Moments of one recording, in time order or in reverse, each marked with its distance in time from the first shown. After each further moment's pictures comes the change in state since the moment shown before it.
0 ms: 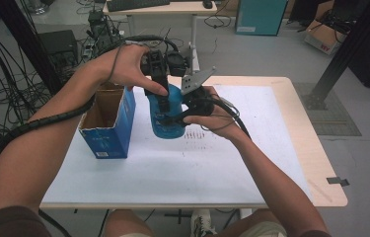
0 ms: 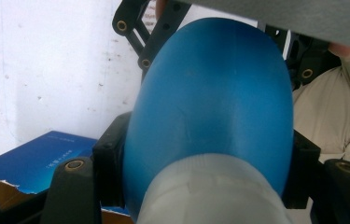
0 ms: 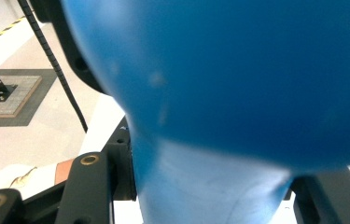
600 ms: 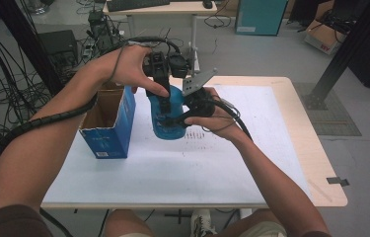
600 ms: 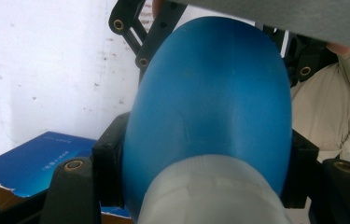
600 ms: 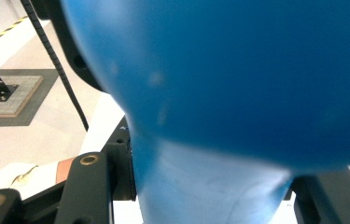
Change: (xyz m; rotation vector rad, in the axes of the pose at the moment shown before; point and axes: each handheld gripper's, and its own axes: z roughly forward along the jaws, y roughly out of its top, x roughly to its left) left arm 0.000 0.004 0.004 0.007 -0.007 0.012; right arm 0.000 -0.005 -0.001 -0.002 0.005 0.001
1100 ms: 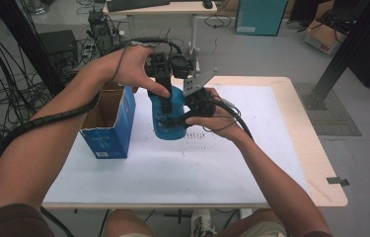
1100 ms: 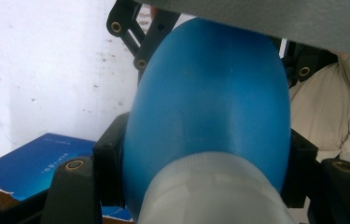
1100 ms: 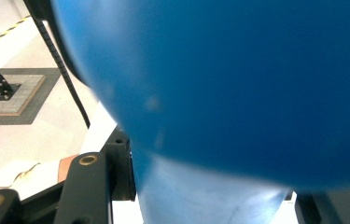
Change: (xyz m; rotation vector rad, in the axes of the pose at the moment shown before) left arm 0.001 0.004 0.001 0.010 -0.009 0.000; right arm -0.002 -0.002 -0.001 0.004 0.008 0.000
